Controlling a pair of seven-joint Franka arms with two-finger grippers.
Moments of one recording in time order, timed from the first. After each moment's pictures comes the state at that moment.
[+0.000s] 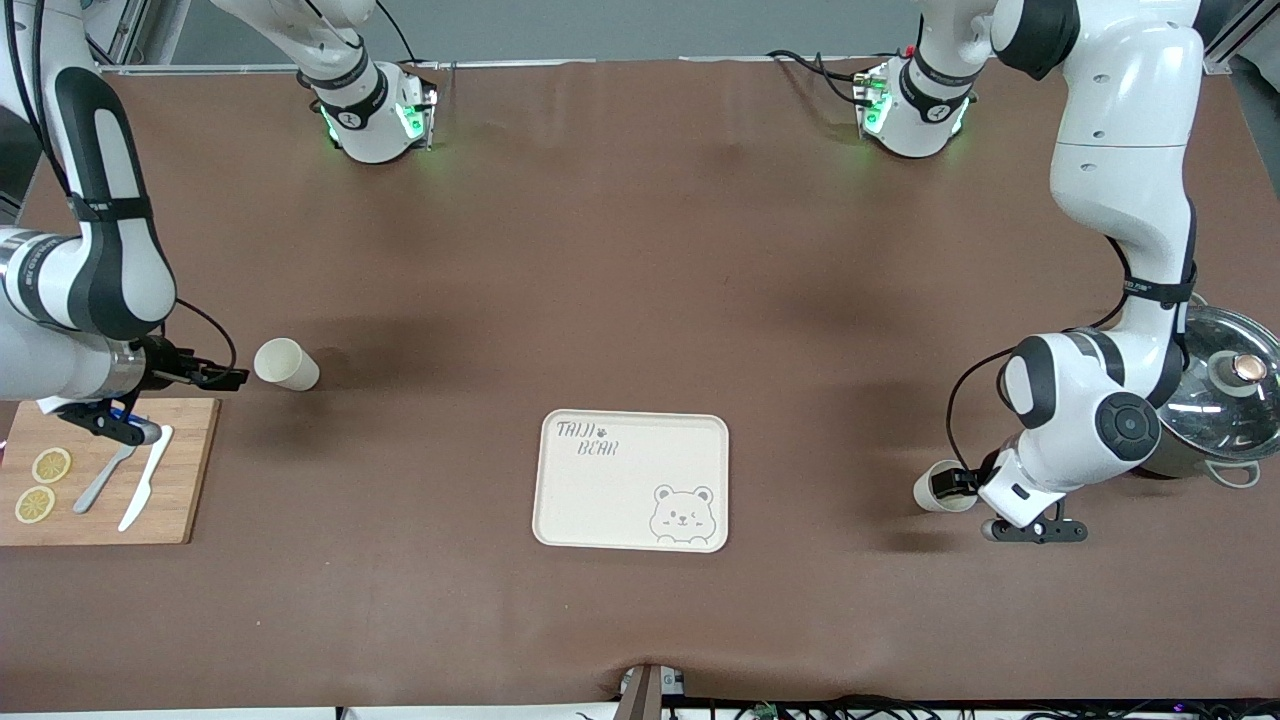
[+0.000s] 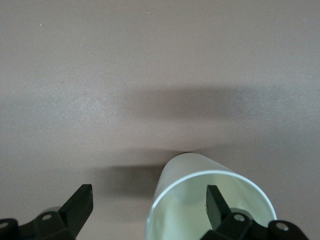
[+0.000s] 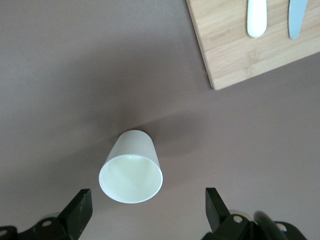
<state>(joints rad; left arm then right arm) -0.11 0.75 0.08 -1.56 -0.14 2.38 0.06 -0.18 0.36 -0.02 -1.84 0.00 1.89 0.17</state>
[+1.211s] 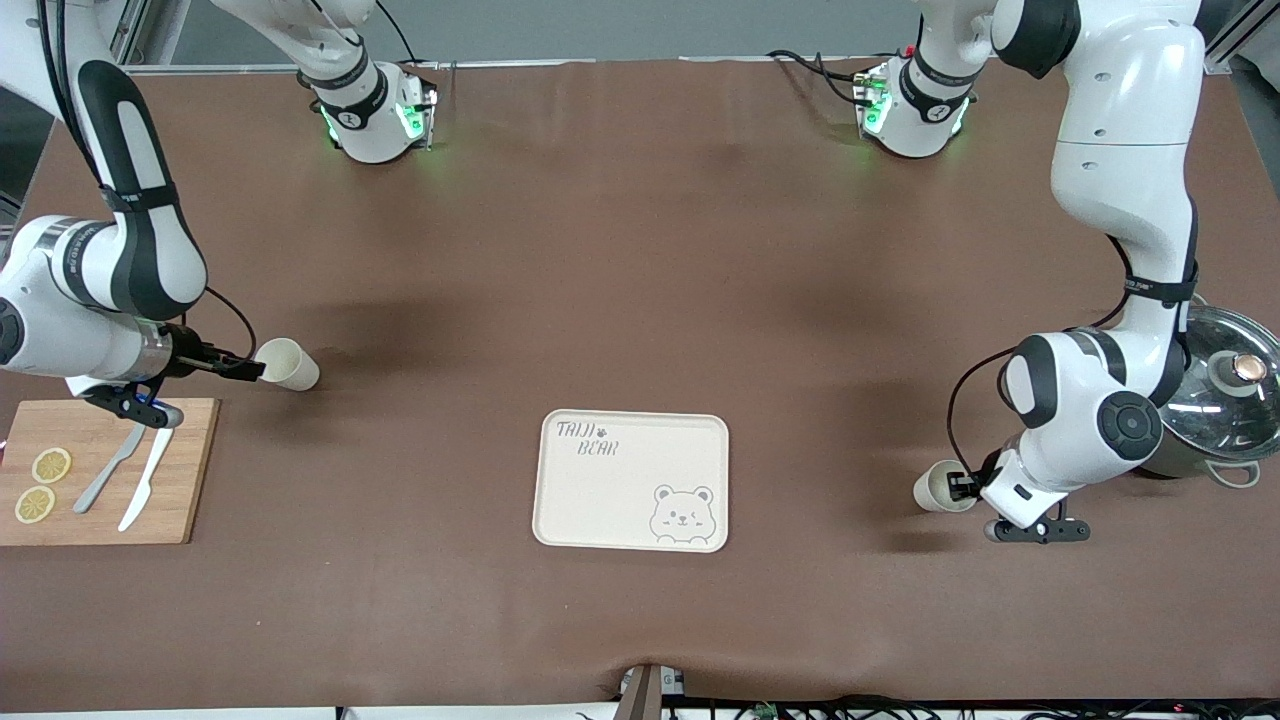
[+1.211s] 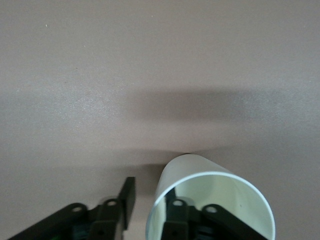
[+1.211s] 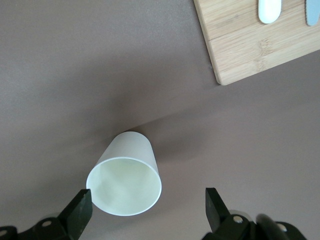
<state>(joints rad) -0.11 0.74 0.08 -1.56 -0.14 2.38 0.04 -0.18 0.32 -0.02 -1.99 0.00 2.05 0.17</state>
